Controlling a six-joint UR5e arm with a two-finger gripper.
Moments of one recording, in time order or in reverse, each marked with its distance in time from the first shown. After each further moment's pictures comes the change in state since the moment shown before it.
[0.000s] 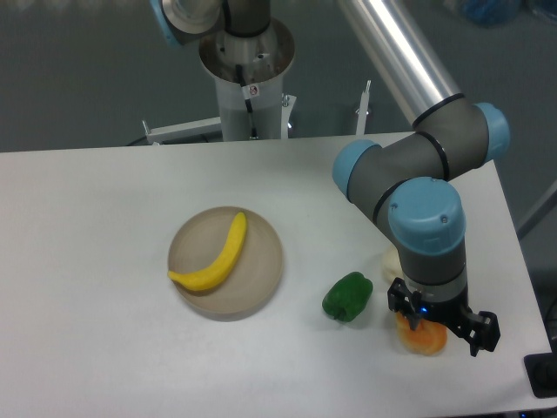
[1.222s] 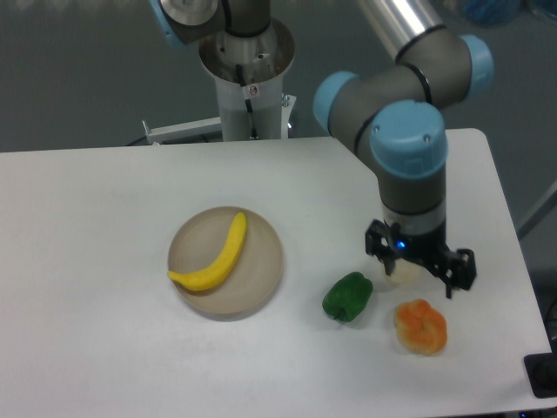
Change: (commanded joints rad) arm -0.001 0.284 -0.308 -0.120 -0.043 -0.015
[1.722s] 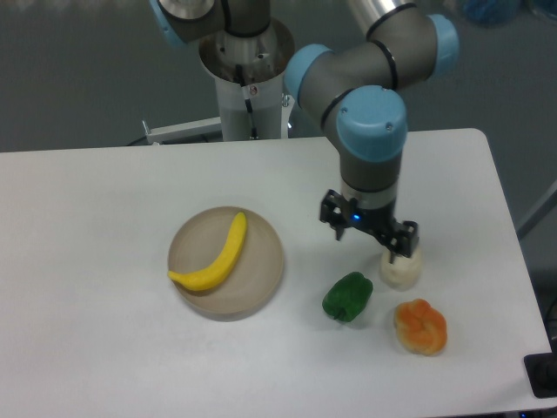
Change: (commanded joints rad) arm -0.017 0.106 -0.235 -0.025 -0.127 -0.178
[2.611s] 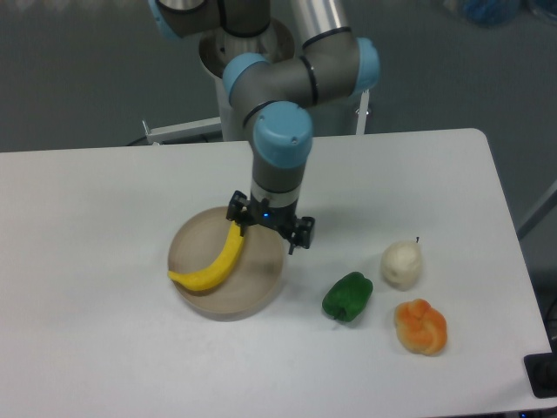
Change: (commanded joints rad) arm -0.152 -0.011 -0.240 0.236 -0.088 -0.186
